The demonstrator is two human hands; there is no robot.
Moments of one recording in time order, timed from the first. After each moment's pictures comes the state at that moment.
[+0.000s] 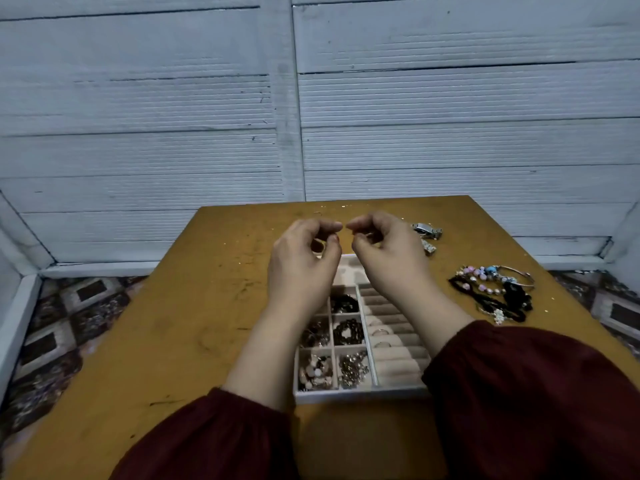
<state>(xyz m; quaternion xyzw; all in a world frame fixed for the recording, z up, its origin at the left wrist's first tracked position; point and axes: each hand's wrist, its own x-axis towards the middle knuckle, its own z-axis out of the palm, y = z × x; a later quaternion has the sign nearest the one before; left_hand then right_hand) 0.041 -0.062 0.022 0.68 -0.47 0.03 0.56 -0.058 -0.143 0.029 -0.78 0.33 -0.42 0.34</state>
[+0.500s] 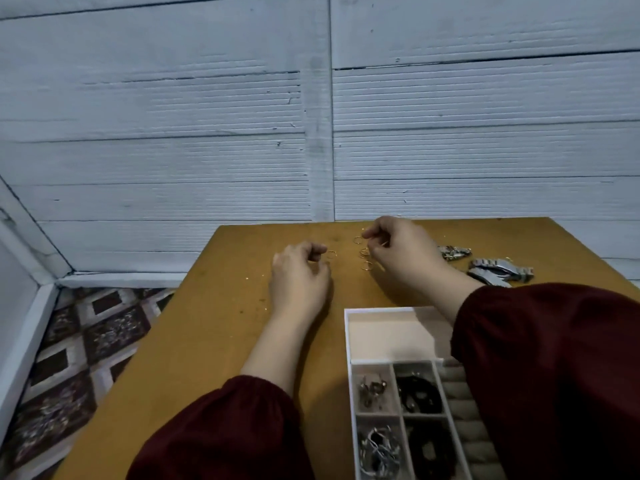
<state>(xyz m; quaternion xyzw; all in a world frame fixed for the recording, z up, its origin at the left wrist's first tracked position) 0.175 -0.135 -0.029 0.81 -0.38 0.02 0.45 0.061 -0.248 0.006 -0.86 0.37 -0.26 0.26</state>
